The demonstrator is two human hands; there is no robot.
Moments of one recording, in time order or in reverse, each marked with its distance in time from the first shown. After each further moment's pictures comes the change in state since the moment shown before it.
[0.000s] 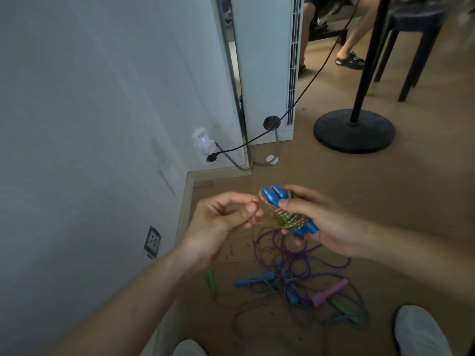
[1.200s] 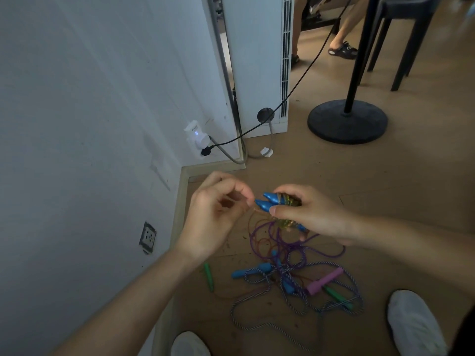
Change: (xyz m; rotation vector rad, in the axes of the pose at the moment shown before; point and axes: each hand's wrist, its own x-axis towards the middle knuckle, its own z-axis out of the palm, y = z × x) left_hand -0.002 0.006 0.005 0.770 0.035 0.476; right_hand 0.003 0.007 -0.005 -0.452 0.078 -0.031
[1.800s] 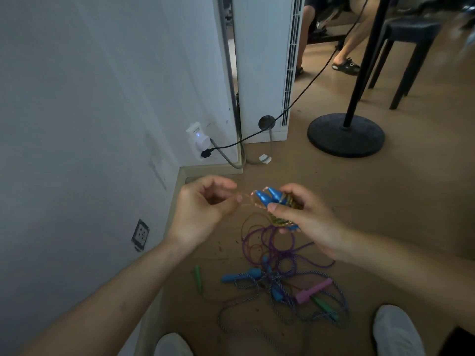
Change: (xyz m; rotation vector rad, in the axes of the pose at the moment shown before) left_hand 0.003 -0.001 -0.003 -0.295 0.144 -0.337; right_hand -0.001 0.008 0.002 0.251 0.140 0.023
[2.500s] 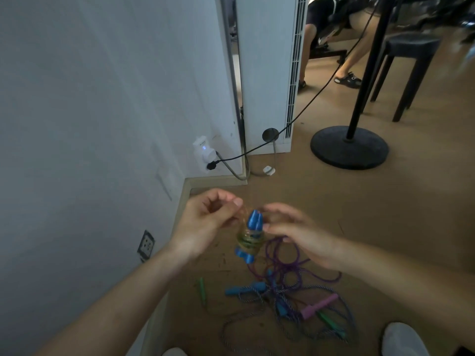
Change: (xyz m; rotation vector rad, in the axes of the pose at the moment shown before) left_hand 0.004 0.002 -0.010 -0.189 -0.083 -0.134; right_hand 0.015 -0.001 0.015 -0.085 -0.110 0.071
